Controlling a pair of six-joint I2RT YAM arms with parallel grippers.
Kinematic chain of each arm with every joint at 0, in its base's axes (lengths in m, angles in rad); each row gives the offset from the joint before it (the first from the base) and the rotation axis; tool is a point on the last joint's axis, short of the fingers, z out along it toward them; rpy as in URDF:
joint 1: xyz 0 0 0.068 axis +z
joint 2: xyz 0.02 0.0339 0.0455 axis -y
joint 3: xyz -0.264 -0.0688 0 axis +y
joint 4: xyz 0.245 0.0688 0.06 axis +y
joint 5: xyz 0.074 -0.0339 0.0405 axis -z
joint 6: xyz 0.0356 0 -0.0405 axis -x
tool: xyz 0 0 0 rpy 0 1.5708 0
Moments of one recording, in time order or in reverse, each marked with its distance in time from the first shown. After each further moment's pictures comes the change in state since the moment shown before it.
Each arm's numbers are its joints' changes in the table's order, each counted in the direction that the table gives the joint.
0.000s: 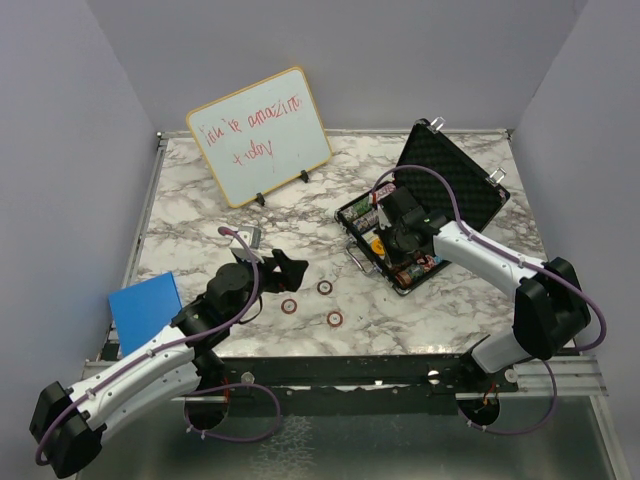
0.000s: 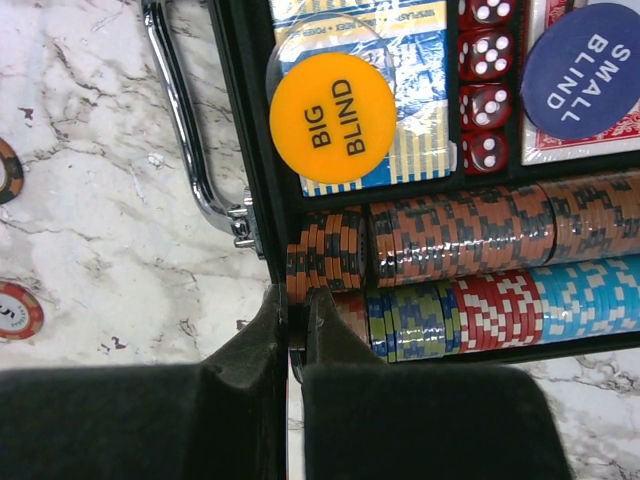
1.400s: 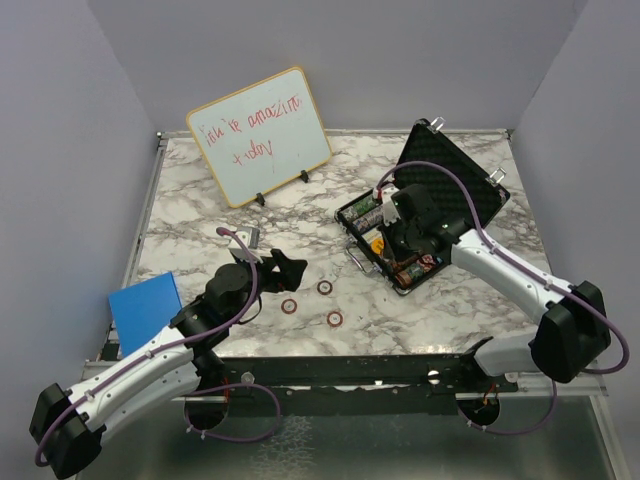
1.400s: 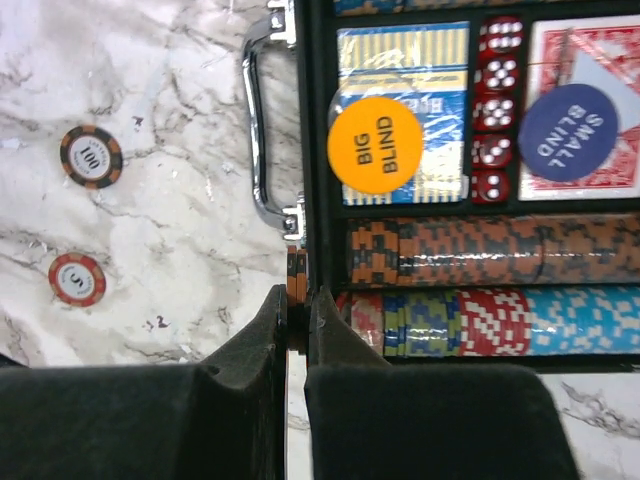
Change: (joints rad) left arm 0.000 0.013 0.000 0.006 -0.013 0.000; right arm -0.006 0.155 0.019 -0.038 -0.079 0.063
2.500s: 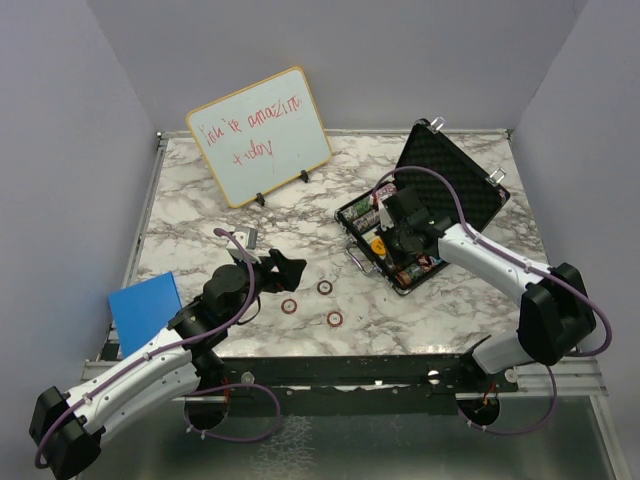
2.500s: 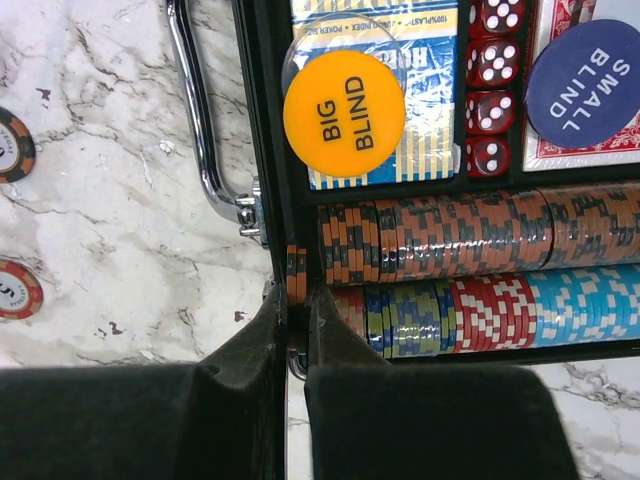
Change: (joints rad) left arm 0.000 0.024 0.000 0.008 -0.001 0.000; right arm 0.000 -0.110 0.003 0.025 0.046 -0.010
